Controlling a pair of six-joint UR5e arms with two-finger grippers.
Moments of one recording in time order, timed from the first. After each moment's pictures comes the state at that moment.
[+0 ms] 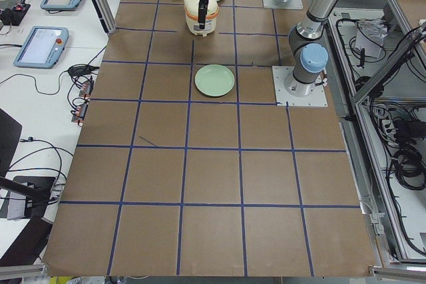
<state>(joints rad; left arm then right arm) -1.47 -1.51 -1.65 -1.52 1.61 0.17 1.63 -1.47 1.51 -1.64 -1.52 0.07</state>
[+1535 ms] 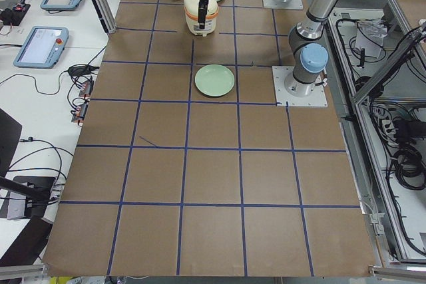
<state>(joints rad) -1.47 -1.51 -1.65 -1.52 1.61 0.17 1.76 -1.32 1.57 -1.76 -1.50 0.10</state>
